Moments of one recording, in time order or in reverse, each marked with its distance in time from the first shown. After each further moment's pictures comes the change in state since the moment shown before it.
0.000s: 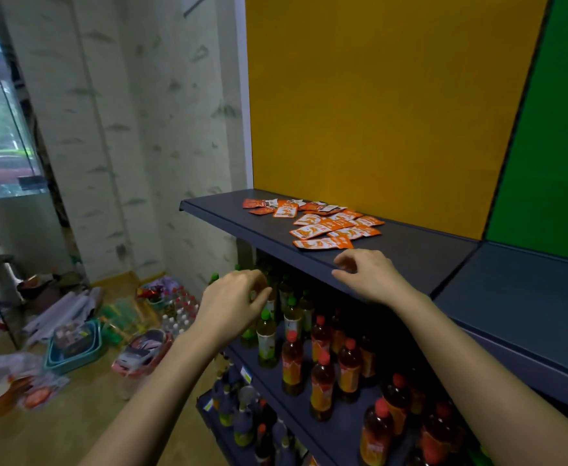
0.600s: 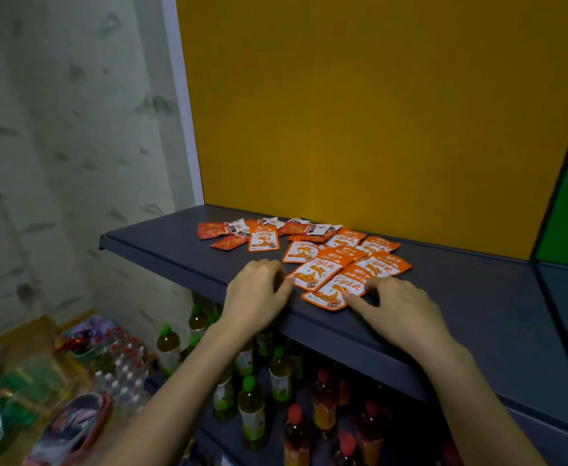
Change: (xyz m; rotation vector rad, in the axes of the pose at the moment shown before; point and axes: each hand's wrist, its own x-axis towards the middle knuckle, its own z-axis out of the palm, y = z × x) left_hand 0.215 -0.077 0.115 -0.194 -0.107 0.112; right_hand 0.135 0.000 0.049 -0.204 0.182 0.375
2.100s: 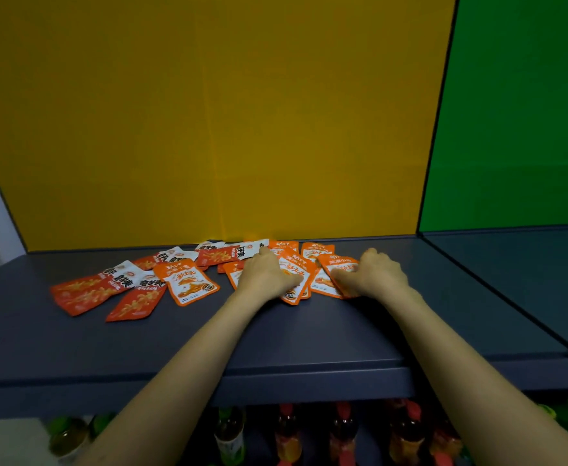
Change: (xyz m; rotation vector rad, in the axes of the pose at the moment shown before) left_hand 0.150 0.005 0.061 -0.292 -0.510 0.254; right_hand 0.092 -0.019 0.019 0.015 0.157 0.810
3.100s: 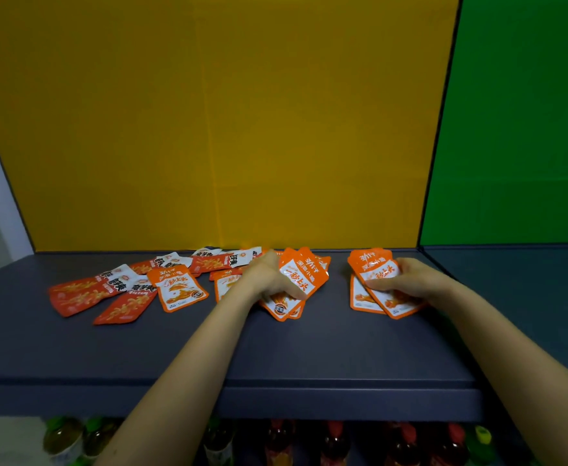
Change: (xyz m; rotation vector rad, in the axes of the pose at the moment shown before) left_hand 0.007 0.026 -0.009 -0.237 -0.172 -0.111; right_hand 0.049 0.074 -0.040 0.482 -0.355 -0.128
